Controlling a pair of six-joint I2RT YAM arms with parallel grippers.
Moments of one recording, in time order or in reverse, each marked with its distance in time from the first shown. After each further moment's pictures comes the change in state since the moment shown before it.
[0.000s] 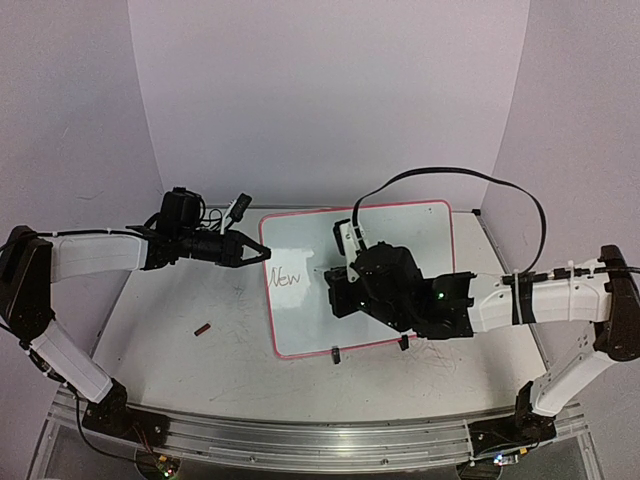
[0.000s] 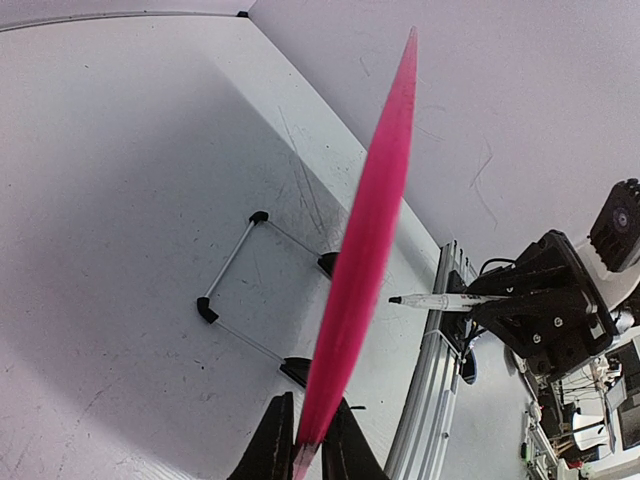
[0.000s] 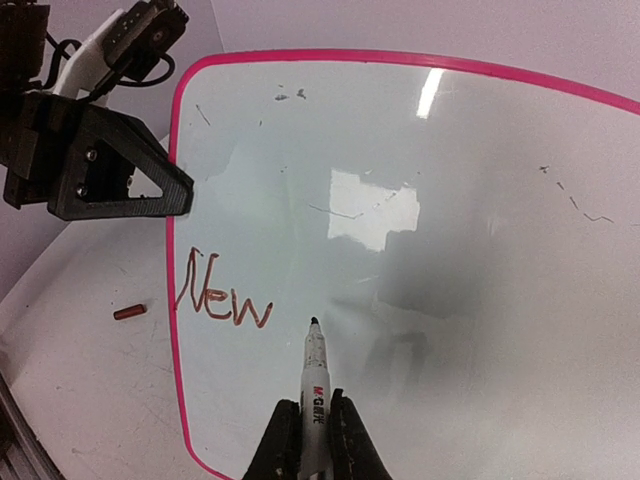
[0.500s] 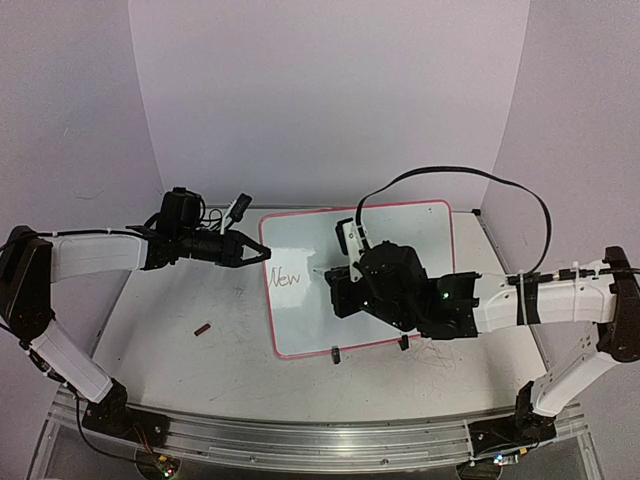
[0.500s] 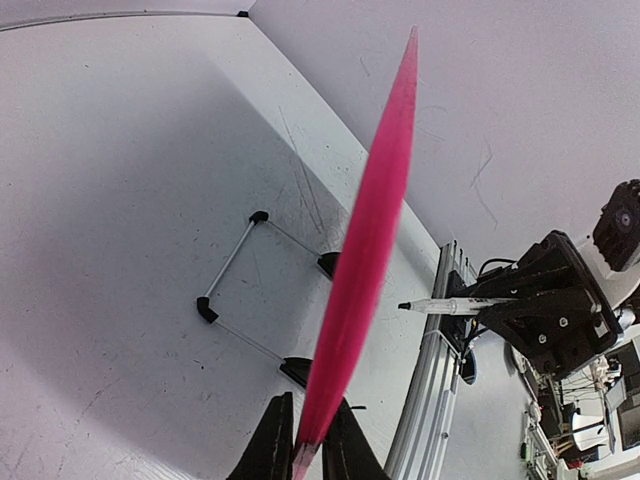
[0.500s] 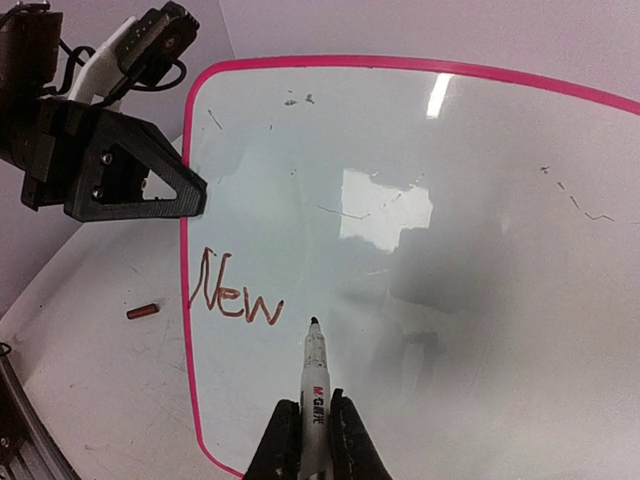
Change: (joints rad) left arm 0.000 0.000 0.000 0.000 0.000 -0.001; right arm 0.000 -0.025 -0.013 0.001 -0.025 0.010
